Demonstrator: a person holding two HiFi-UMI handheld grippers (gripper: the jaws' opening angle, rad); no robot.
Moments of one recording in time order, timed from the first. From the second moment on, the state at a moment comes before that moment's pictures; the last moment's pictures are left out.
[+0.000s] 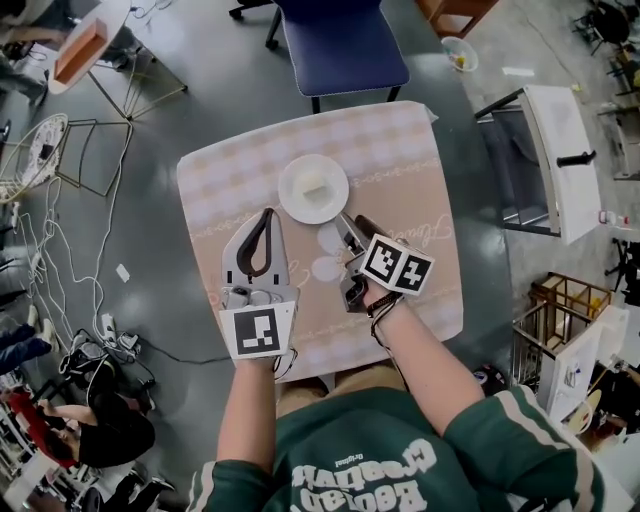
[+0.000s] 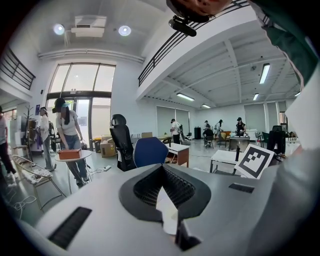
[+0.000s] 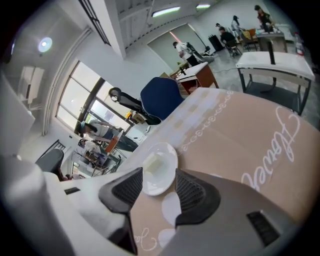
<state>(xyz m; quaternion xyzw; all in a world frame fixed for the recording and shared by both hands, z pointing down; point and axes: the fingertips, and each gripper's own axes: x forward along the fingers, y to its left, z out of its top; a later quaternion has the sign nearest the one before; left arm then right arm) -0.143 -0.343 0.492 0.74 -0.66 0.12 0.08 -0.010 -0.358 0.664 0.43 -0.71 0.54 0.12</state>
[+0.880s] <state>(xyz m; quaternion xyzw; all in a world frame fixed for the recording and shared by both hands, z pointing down) -0.142 -0.283 0.475 0.75 -0.65 0.14 0.09 -0.036 -0.327 0.548 0.37 -0.88 0.25 0.16</state>
